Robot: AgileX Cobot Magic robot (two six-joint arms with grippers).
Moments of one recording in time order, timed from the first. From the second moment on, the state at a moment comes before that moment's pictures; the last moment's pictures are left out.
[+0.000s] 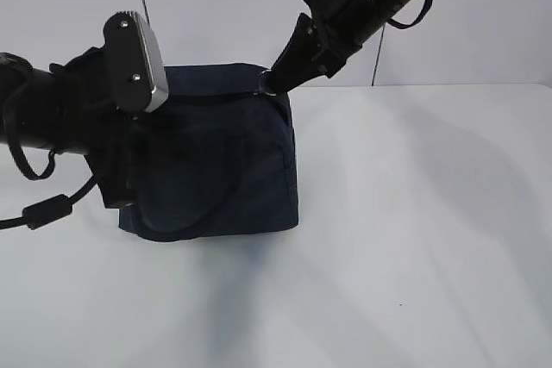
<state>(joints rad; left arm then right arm) -0.43 1.54 -0.86 -1.16 0.23 2.00 0.29 2.00 -1.84 0.67 1.22 -1.22</state>
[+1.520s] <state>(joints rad) -0.43 1.55 -0.86 -1.17 0.21 2.00 0.29 2.00 -1.86 0.70 1.22 -1.20</state>
